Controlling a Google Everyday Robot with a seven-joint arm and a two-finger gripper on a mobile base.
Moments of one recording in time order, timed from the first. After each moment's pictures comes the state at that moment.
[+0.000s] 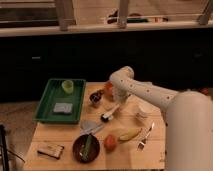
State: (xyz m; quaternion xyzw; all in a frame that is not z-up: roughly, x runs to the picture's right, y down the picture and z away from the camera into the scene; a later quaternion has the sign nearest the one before) arm 0.105 0.120 0.899 -0.32 -0.11 -0.32 0.88
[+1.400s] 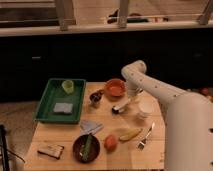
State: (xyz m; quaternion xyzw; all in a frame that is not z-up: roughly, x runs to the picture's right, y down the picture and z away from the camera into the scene) arm 0.169 0.071 0.921 -0.32 -0.06 -0.26 0.91
